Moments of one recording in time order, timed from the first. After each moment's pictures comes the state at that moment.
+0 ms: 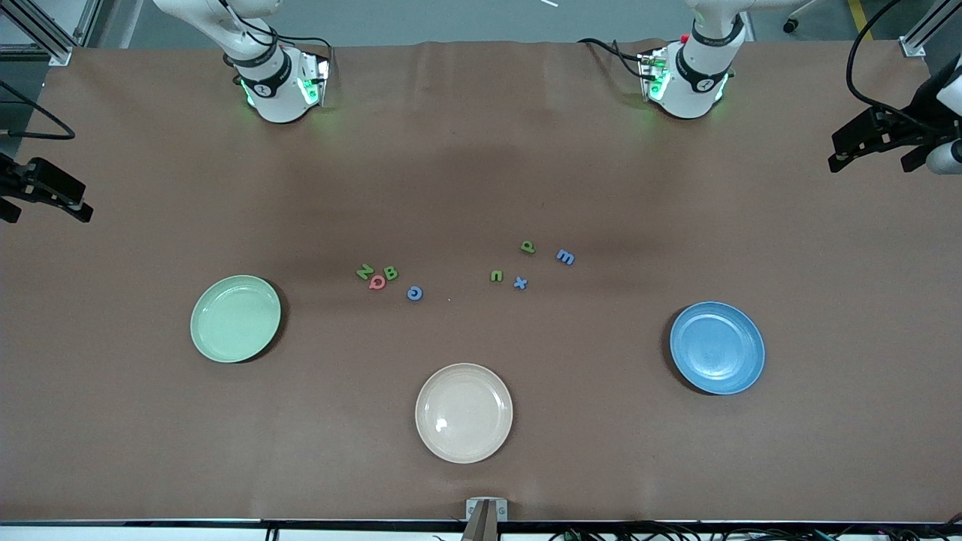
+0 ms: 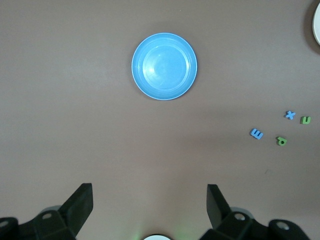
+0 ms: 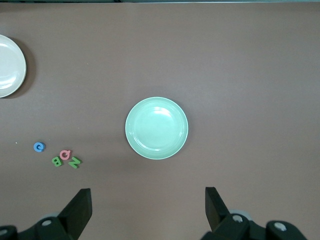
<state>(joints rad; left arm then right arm) 0.05 -0.06 -0.10 -1.53 0.00 1.46 -0.04 -0.01 0.04 -0.03 -1.46 0.00 1.58 -0.04</state>
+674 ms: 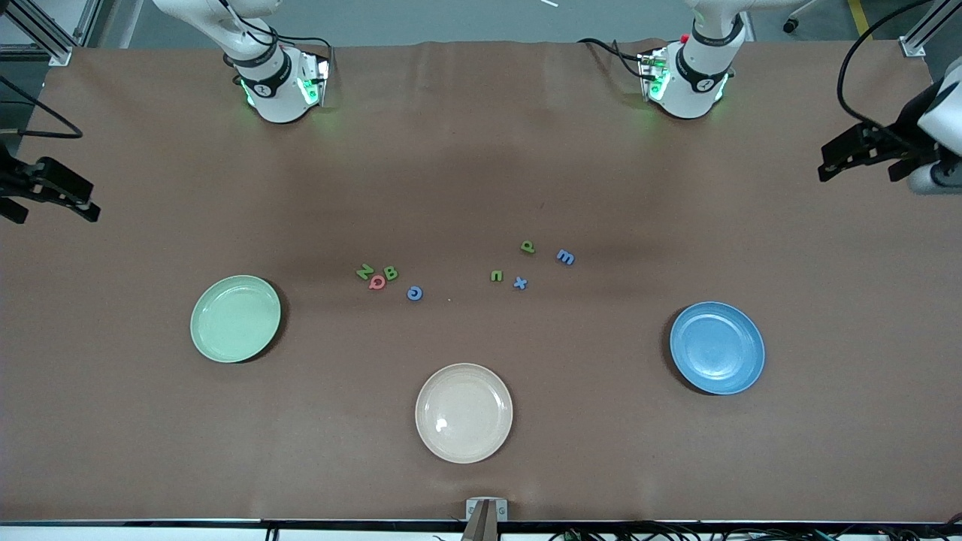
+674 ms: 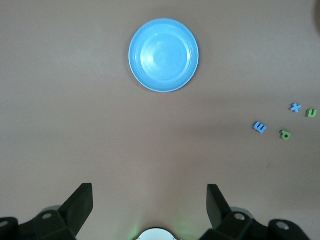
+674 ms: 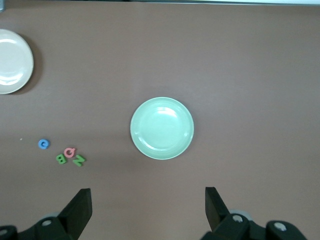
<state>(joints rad) 0.05 0.00 -0.11 -1.54 -0.01 1.45 -0.04 0.03 0.04 -0.03 -1.46 0.00 1.58 -0.04</state>
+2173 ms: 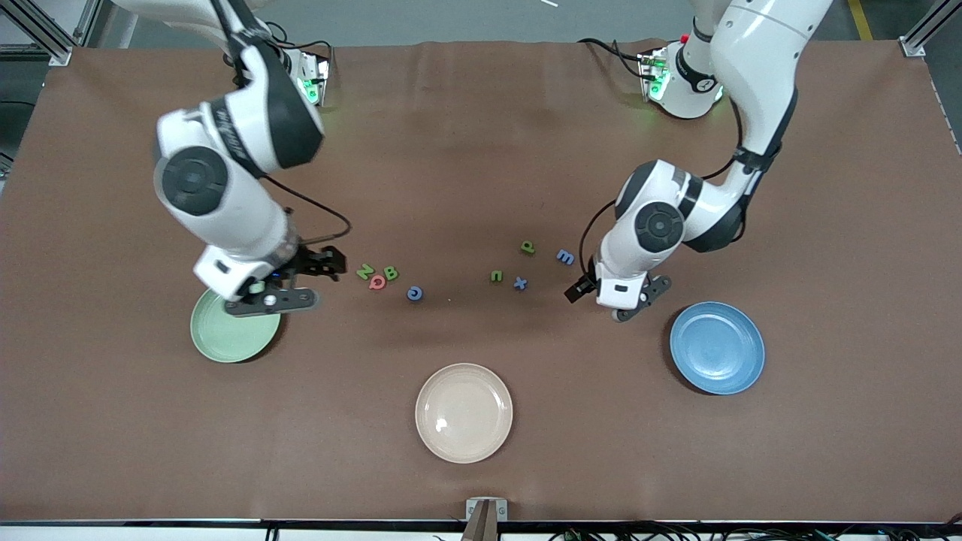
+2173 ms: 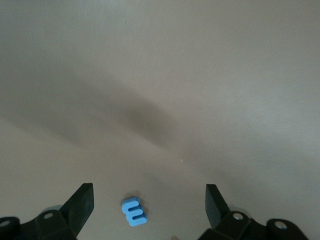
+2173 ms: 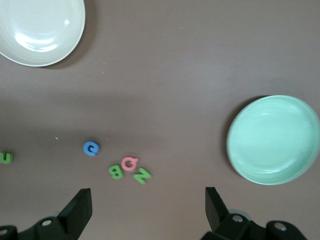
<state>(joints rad) -0.27 0.50 -0.26 -1.90 -0.01 2.33 -1.17 0.42 0.35 -0.02 -1.60 -0.01 1.89 0.31</state>
